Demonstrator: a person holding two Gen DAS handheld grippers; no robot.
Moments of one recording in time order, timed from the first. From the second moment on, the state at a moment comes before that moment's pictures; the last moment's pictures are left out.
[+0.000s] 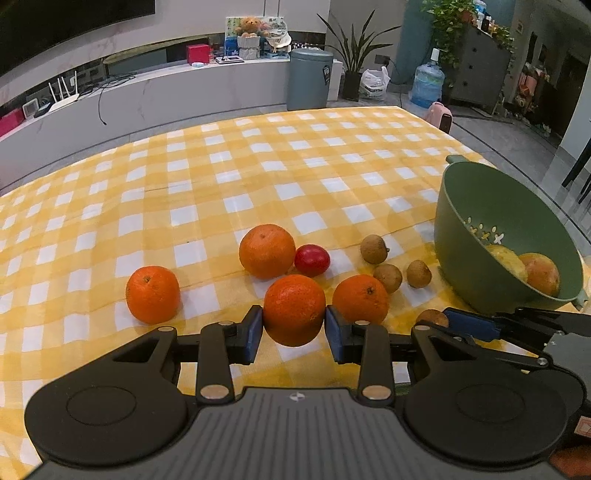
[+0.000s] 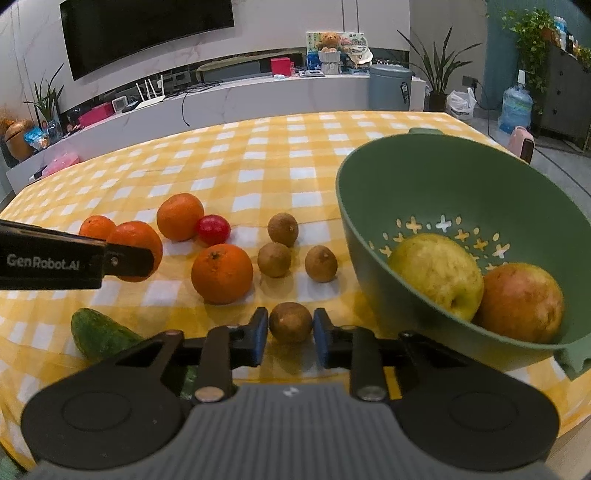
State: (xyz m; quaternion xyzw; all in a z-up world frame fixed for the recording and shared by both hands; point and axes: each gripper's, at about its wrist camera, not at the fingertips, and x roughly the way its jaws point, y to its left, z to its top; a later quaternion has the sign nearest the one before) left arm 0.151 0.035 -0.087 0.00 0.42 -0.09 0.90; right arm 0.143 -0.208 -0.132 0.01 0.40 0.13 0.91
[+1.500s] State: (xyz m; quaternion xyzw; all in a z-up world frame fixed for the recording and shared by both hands) left arm 0.193 -0.131 -0.048 0.04 0.43 -0.23 0.87; right arm 0.155 -0.351 -0.046 -0.11 0.33 0.20 0.92
